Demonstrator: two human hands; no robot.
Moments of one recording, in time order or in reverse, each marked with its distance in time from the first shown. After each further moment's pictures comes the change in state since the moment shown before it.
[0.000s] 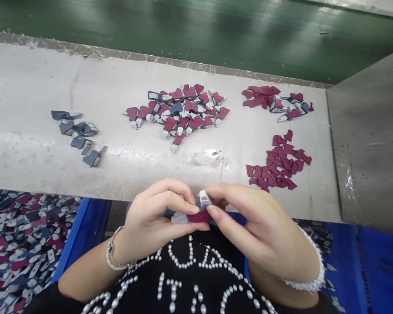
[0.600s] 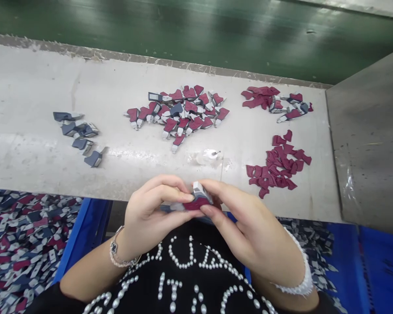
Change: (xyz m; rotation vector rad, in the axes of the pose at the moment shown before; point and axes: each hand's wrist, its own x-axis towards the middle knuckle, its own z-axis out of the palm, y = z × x) left_hand -0.008 -0.009 0.003 0.053 0.127 -0.045; right_hand -0.001 0.005 0.017 0.047 0.088 0.012
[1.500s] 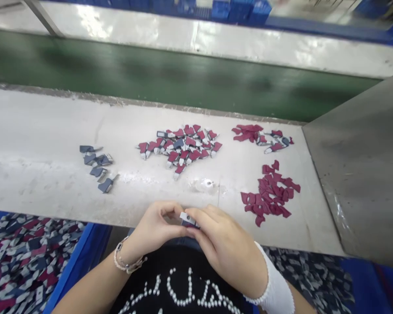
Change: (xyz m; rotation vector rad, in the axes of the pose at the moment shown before) left_hand 0.014 -0.015 -0.009 -0.185 -0.302 -0.451; right_hand 0.011 0.003 0.013 -0.240 -0.080 0.028
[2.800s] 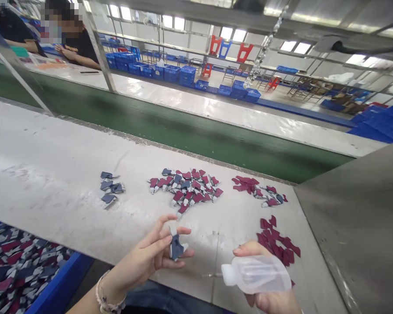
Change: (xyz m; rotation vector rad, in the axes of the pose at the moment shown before) left_hand -0.001 -0.003 -0.014 -0.785 -0.042 -0.189; right_hand -0.021 0.072 -0.029 0.993 0.229 0.024
